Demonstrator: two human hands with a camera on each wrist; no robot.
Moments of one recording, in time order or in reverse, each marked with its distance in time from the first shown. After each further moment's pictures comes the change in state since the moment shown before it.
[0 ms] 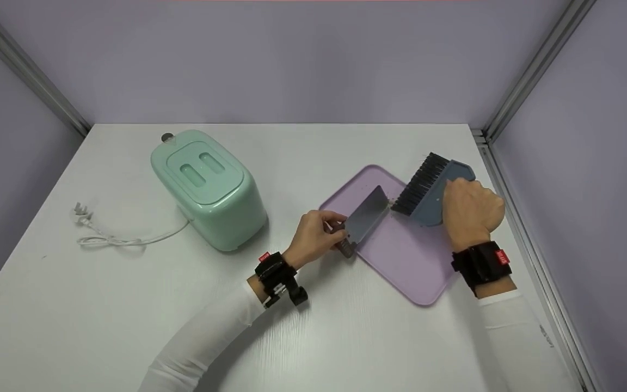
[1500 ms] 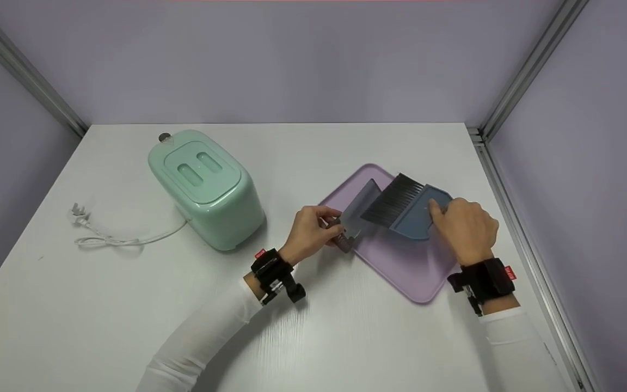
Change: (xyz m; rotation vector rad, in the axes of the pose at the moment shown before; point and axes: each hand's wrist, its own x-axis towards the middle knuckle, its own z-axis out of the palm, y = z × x) left_hand 0.002 0.004 -0.004 -0.096 0.030 -0.045; right_hand -0.021 0.016 0.027 0.235 -0.157 -0.019
